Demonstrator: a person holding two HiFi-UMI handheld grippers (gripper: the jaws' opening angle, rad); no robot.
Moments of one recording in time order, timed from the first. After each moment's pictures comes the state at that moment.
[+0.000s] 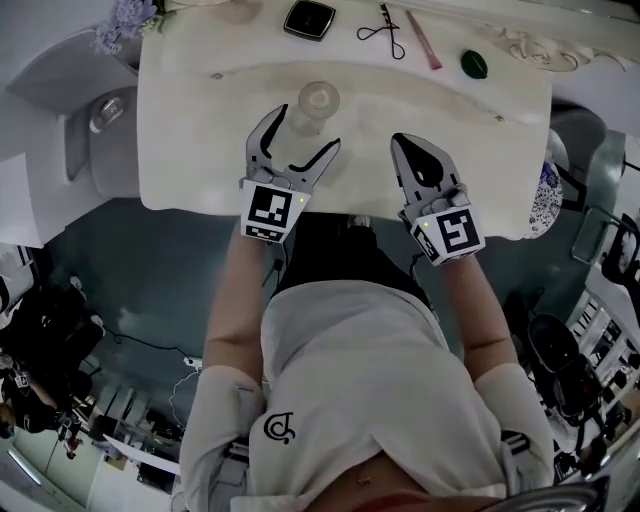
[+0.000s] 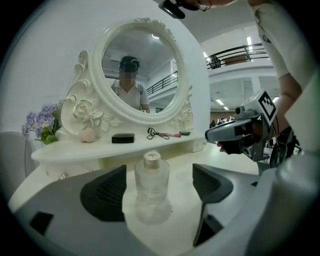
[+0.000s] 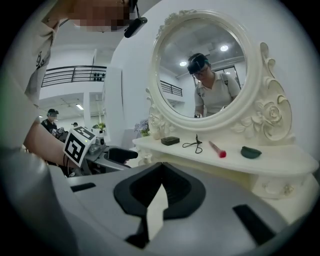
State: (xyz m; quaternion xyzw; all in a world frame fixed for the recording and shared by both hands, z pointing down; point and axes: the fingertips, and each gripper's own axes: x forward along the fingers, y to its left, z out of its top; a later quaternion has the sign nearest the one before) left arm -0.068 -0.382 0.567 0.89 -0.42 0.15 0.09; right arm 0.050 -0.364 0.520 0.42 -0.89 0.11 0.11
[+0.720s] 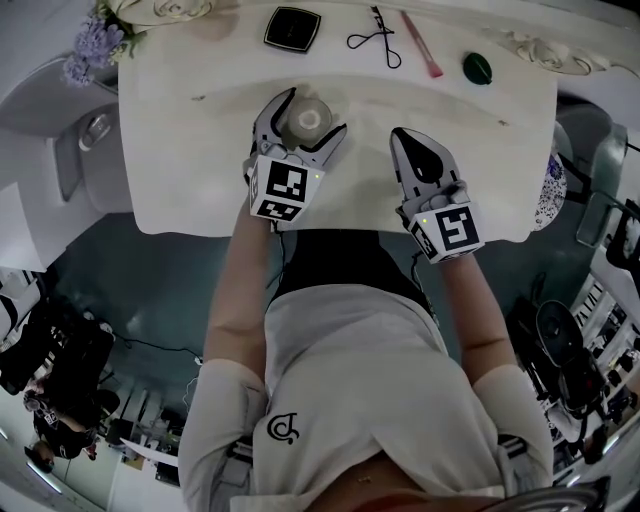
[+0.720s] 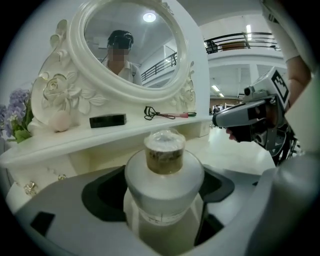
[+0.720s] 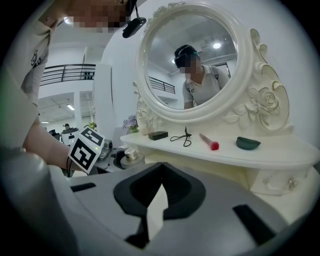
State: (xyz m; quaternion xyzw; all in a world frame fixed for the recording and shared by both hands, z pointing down) left arm -0.041 -0.439 0.626 0.89 -0.38 0.24 0.10; right arm 0.061 -0.401 0.550 0.46 -0.87 0.14 0.12
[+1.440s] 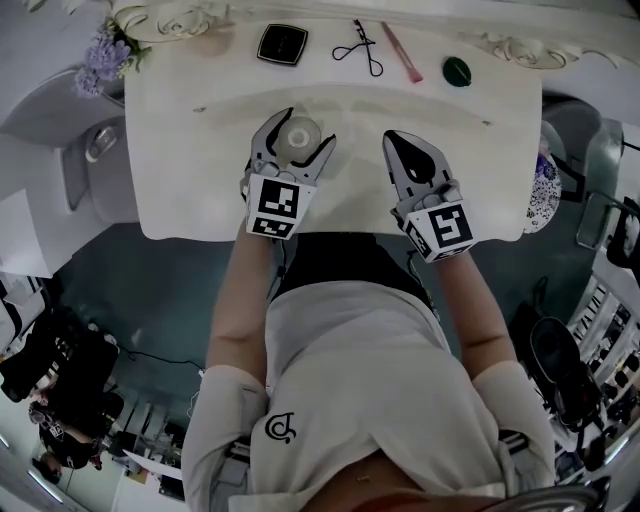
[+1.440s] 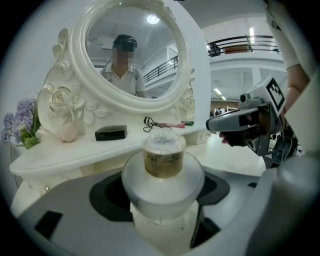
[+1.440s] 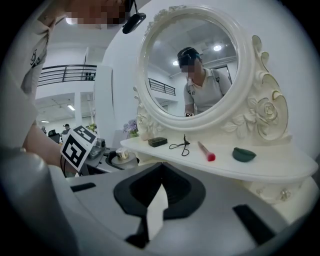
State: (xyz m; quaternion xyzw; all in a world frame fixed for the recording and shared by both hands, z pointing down) left arm -0.039 -0.427 0.592 0.89 -0.38 0.22 0.11; right arm 0.069 -0.403 0.530 0.46 -0.87 0.13 0.11
